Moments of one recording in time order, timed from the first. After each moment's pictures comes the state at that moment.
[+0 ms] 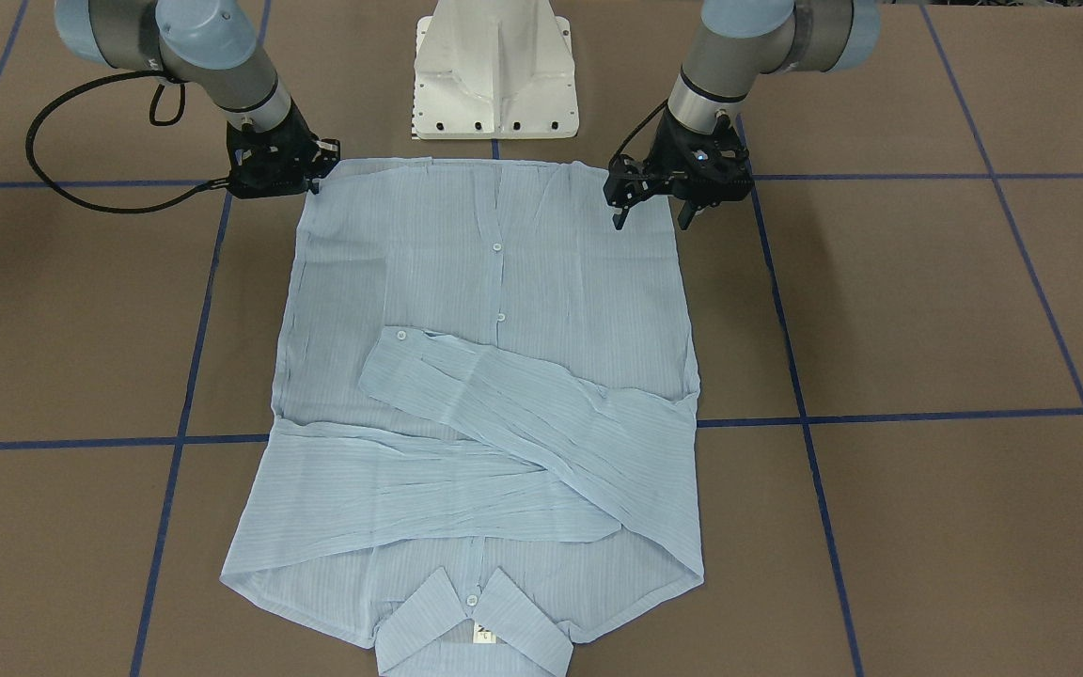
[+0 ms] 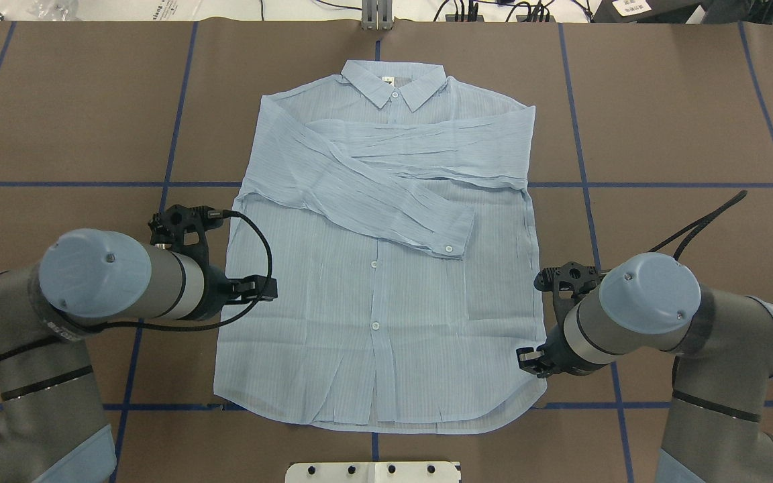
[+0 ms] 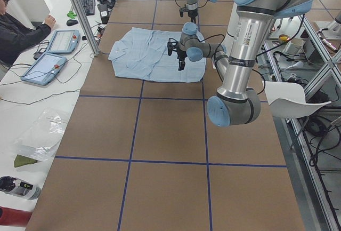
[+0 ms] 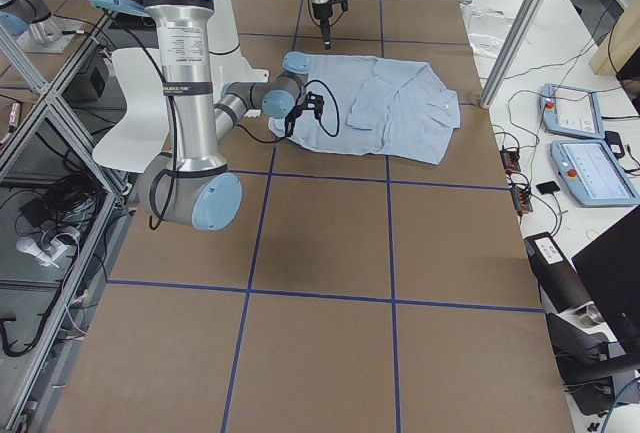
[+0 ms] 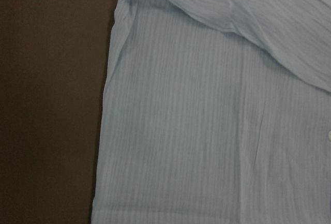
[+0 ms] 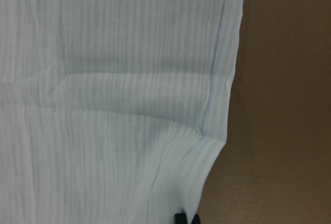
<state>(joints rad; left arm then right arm) -0.42 -1.84 -2.00 -1.81 -1.76 -1.41 0.41 -1.45 2.05 -1.43 2.00 1.24</state>
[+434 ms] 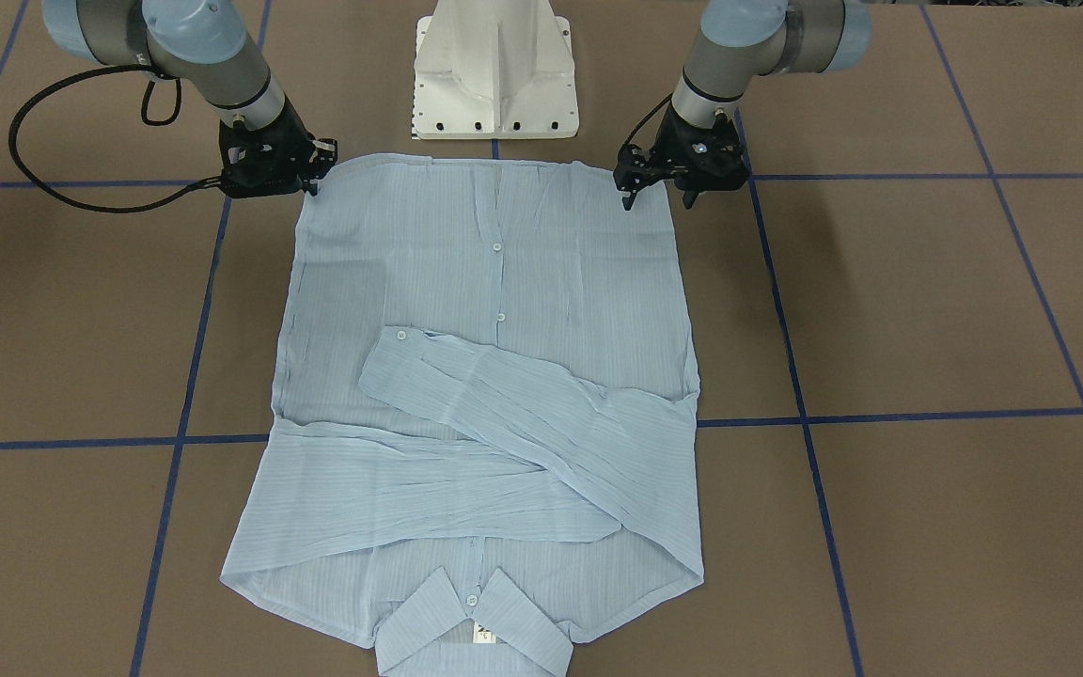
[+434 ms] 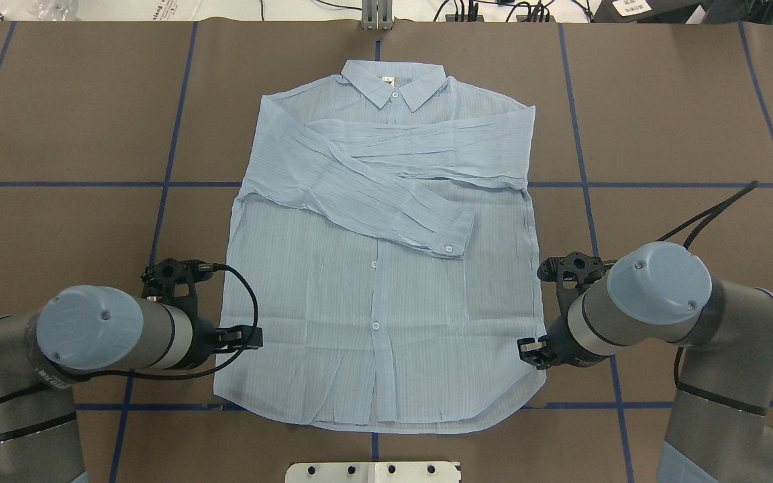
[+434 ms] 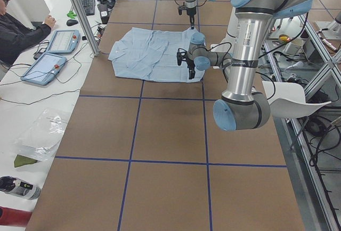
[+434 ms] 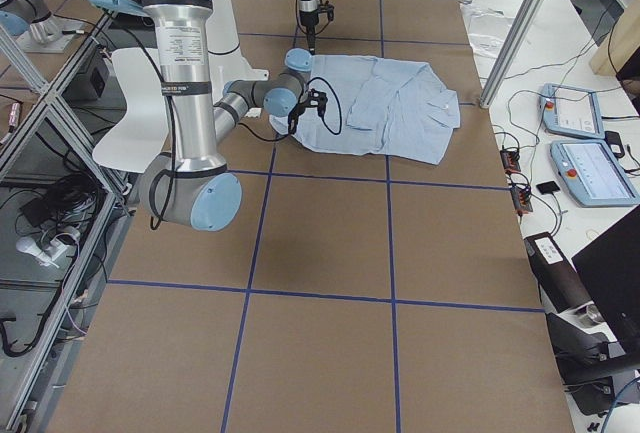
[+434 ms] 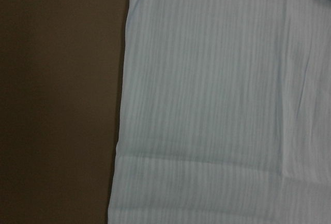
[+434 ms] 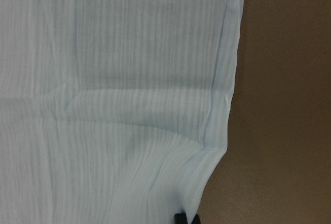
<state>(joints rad) -0.34 -1.73 -2.00 -1.90 -1.76 -1.47 0.42 -1.44 2.06 -1.43 2.01 1.24</state>
